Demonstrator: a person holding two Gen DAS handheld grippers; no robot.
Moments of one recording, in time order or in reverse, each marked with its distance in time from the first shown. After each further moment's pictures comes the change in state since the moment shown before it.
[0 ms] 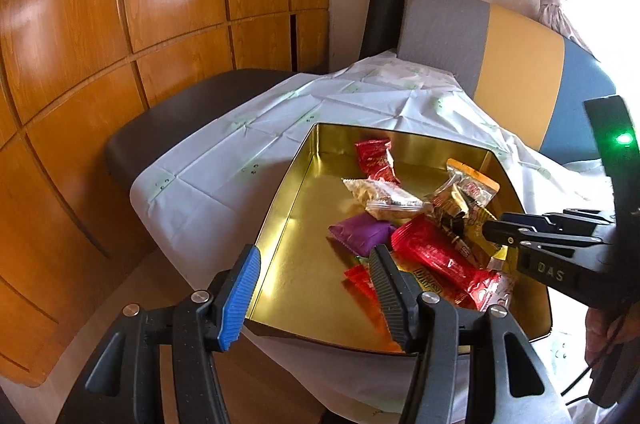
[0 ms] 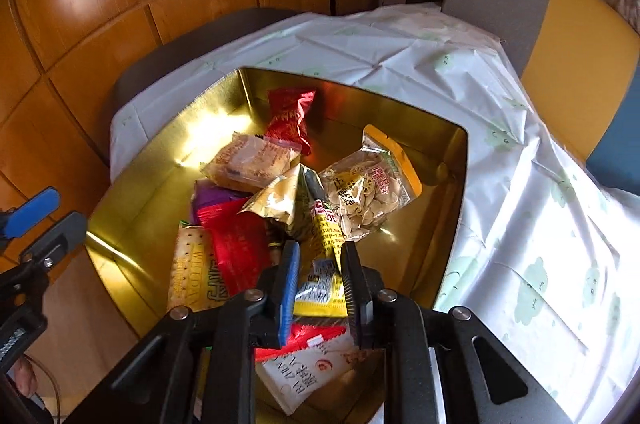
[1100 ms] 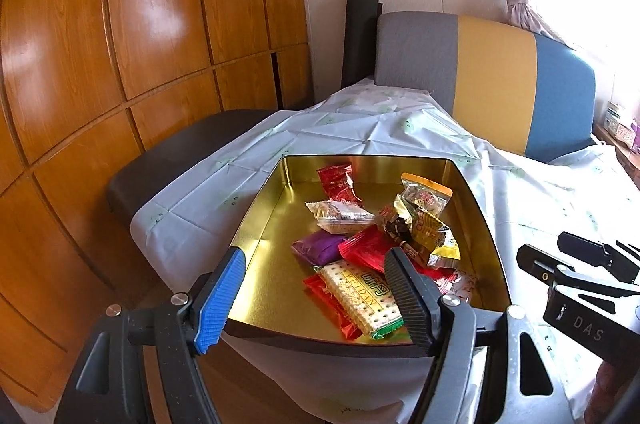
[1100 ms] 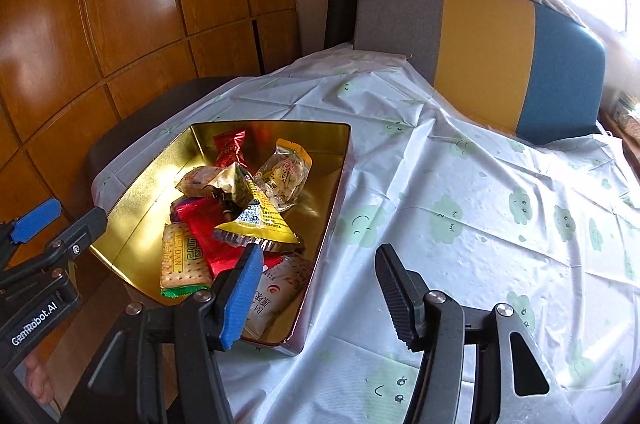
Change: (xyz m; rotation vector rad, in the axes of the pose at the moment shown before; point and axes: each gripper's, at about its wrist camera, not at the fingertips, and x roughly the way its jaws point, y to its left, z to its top) left arm -0.041 -0.048 -0.016 0.086 -0.129 0.011; right arm -0.082 -0.027 -0.076 0.204 -0.209 -0.163
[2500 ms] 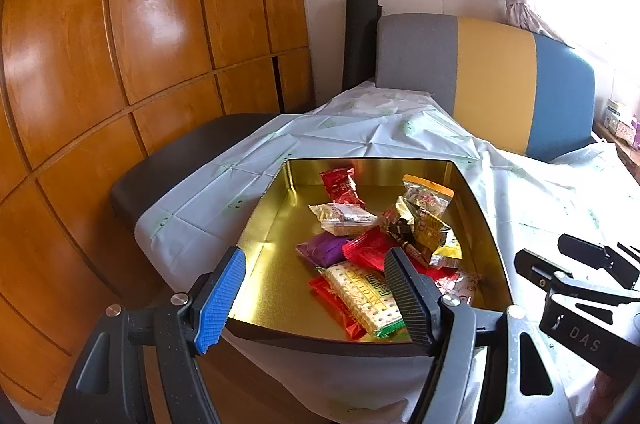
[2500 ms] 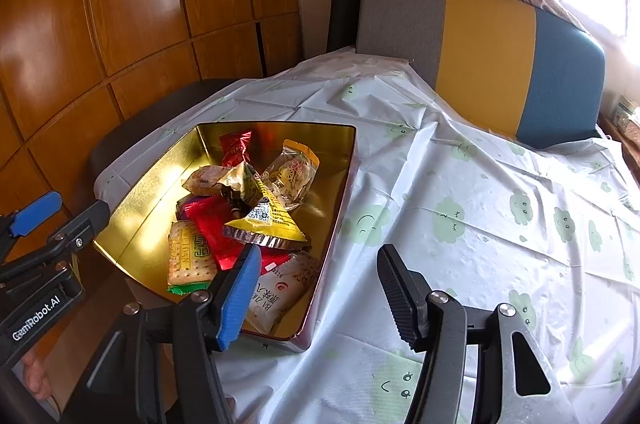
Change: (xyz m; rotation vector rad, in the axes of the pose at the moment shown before) left arm -0.005 0.003 -0.001 0.001 -0.011 -0.008; right arm -0.005 0.006 -0.002 -0.007 -0.006 0.004
